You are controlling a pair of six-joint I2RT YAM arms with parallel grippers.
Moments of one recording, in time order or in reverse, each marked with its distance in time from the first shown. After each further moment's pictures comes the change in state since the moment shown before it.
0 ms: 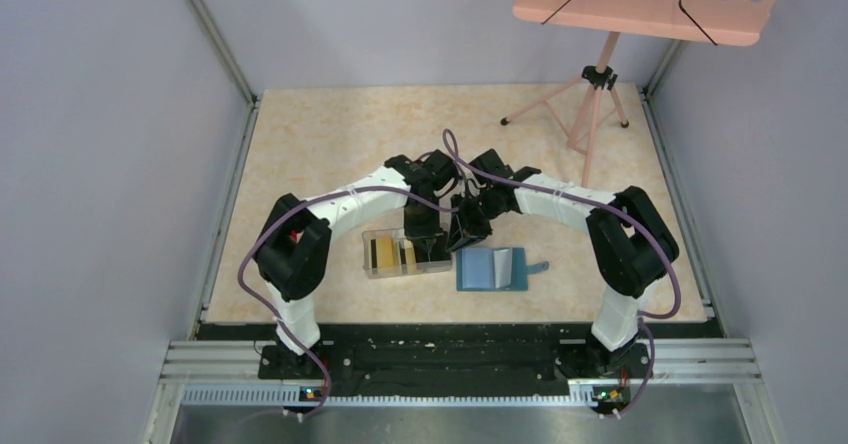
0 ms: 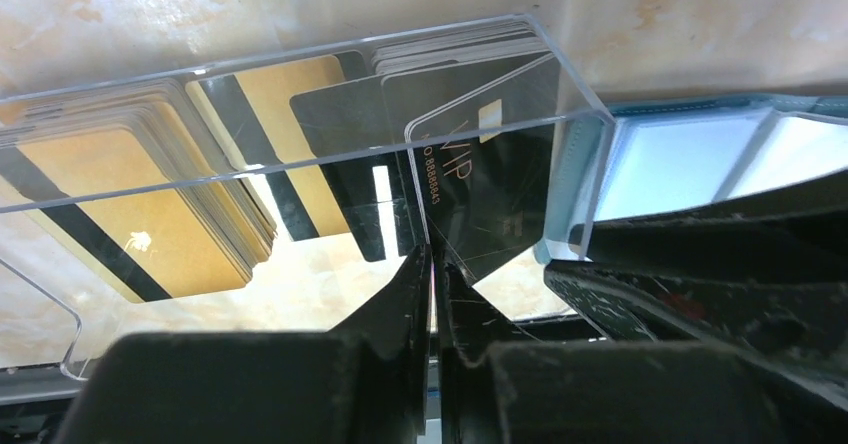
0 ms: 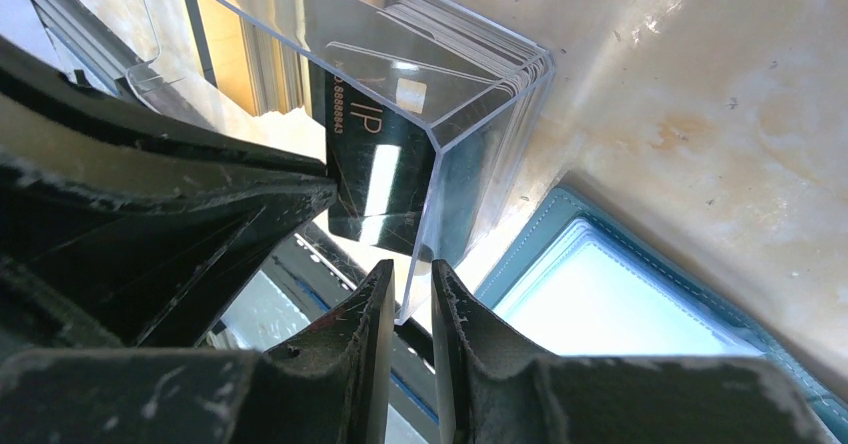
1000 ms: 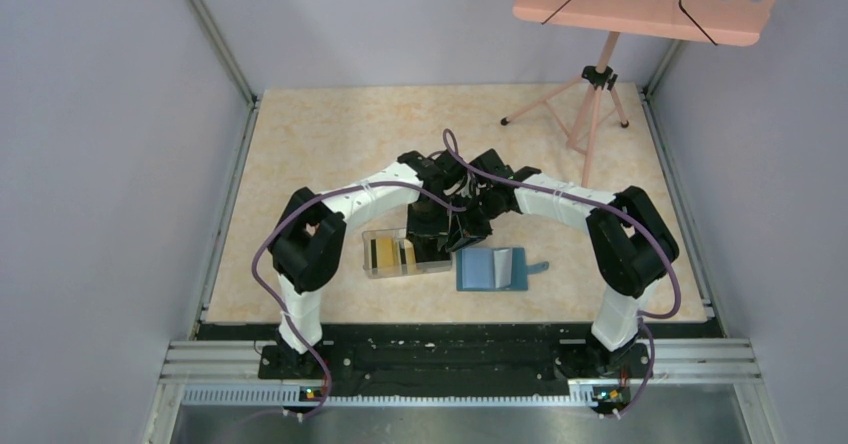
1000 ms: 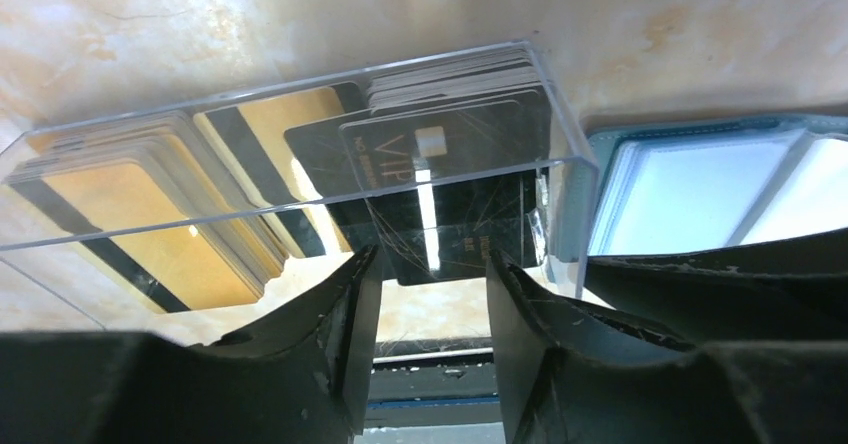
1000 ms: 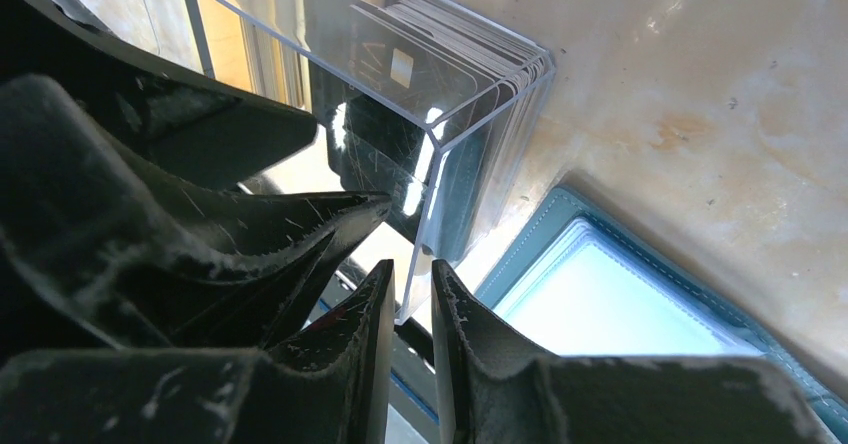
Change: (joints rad) left arm -0.018 0.084 0.100 -0.062 -0.027 0.053; right arm 0.000 0.000 0.000 0.000 0.000 0.001
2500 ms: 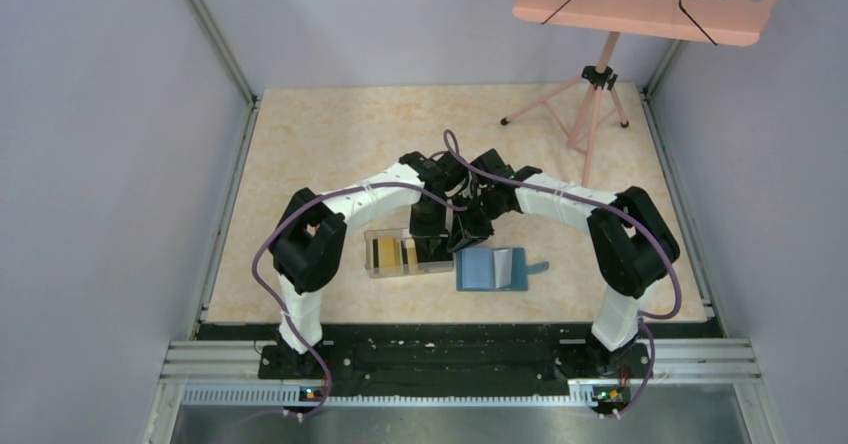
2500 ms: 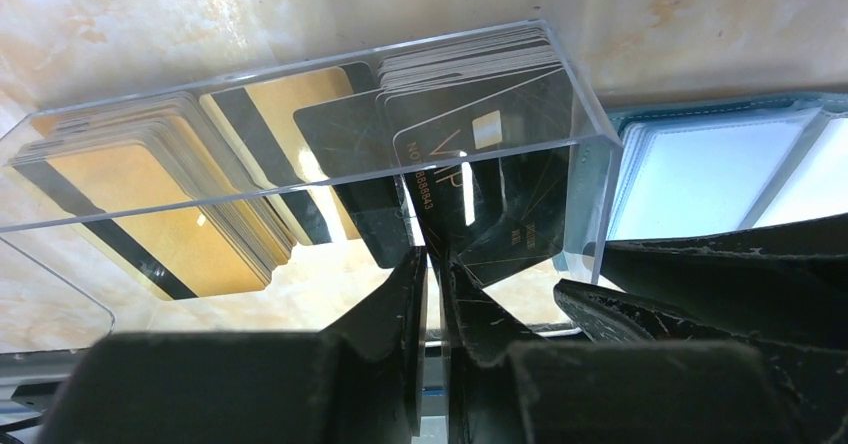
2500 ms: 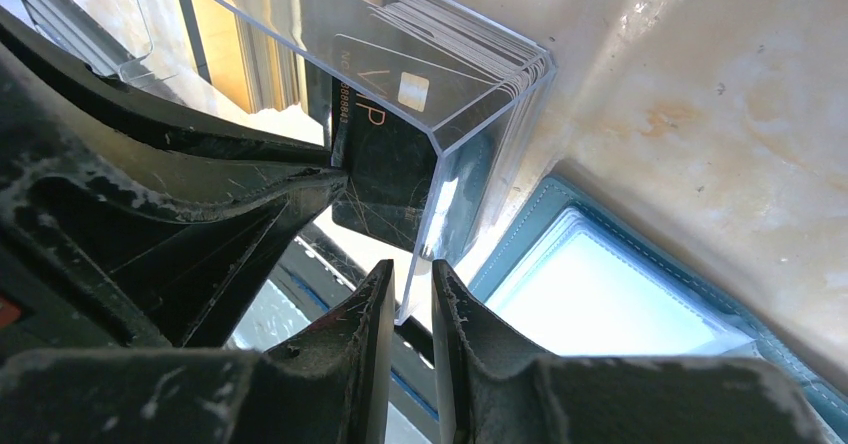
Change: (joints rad) left arm -0.011 0.000 0.003 -0.021 -0.005 0.002; right arm -0.004 -0.004 0.000 -0.020 0.004 -0.011
